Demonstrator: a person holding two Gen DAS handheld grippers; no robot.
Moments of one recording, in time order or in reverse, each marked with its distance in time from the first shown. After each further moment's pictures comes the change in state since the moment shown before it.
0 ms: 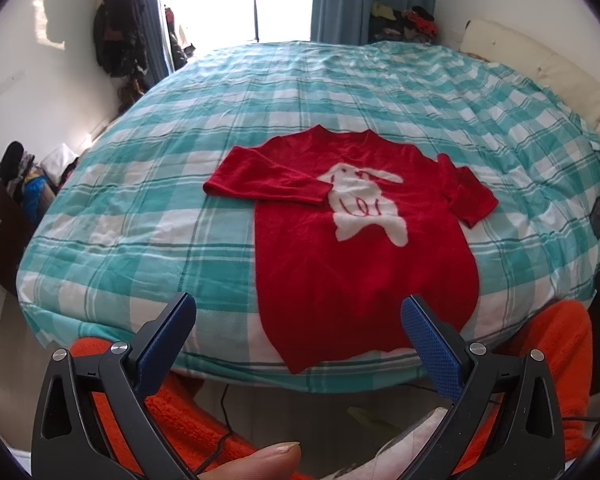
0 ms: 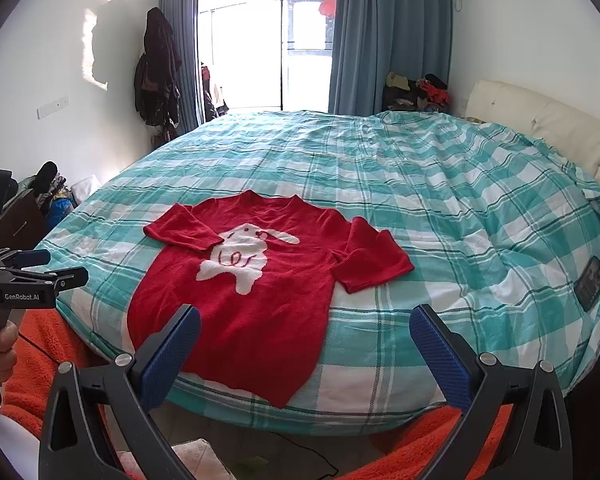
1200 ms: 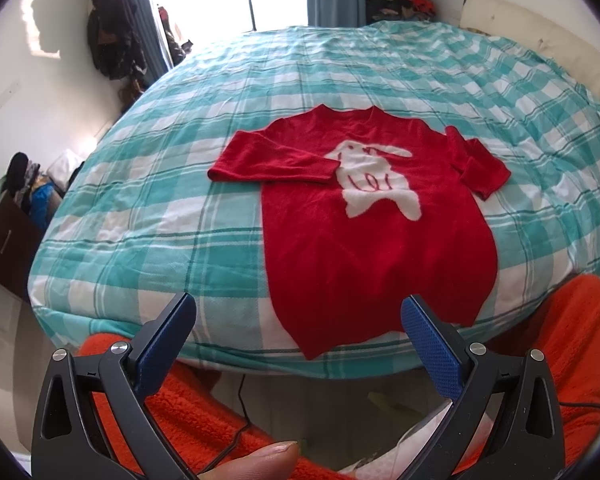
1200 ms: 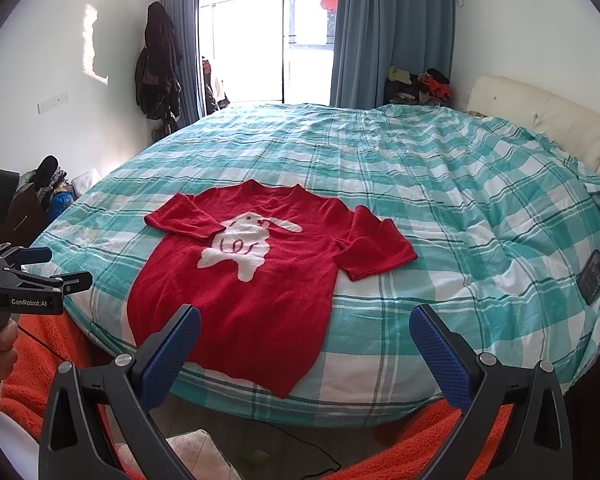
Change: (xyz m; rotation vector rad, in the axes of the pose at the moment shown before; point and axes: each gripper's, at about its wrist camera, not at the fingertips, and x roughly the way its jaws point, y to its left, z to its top) left arm 0.012 -0.007 -0.010 0.064 0.049 0.059; right arm 0.006 0.003 -0.012 -0.002 0.024 0.003
